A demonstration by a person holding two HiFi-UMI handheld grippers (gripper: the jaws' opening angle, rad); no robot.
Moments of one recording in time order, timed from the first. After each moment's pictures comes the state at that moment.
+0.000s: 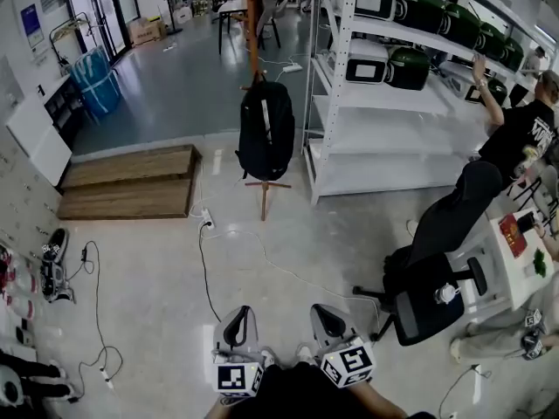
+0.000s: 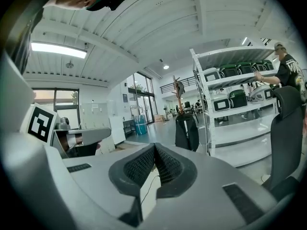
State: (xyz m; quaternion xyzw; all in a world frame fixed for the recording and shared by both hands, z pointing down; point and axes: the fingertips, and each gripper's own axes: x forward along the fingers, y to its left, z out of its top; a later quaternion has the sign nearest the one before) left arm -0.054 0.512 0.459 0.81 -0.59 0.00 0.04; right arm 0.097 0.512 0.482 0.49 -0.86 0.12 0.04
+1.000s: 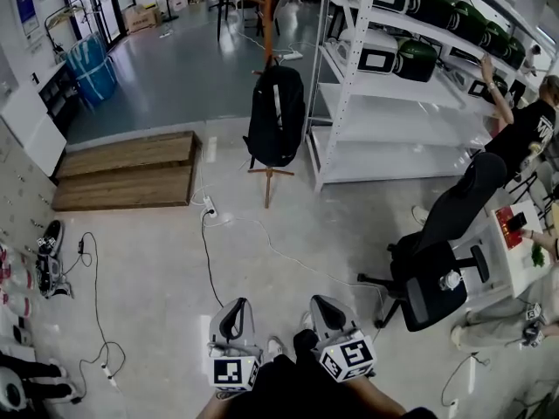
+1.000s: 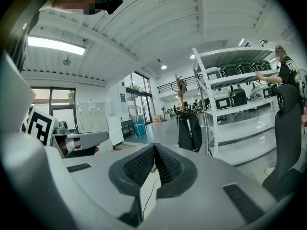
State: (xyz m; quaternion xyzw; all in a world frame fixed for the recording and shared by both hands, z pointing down) left arm -0.143 0.512 0.476 0.82 -0.58 0.01 0.05; right arm 0.014 0.513 0.491 0.51 -0.85 0.12 0.04
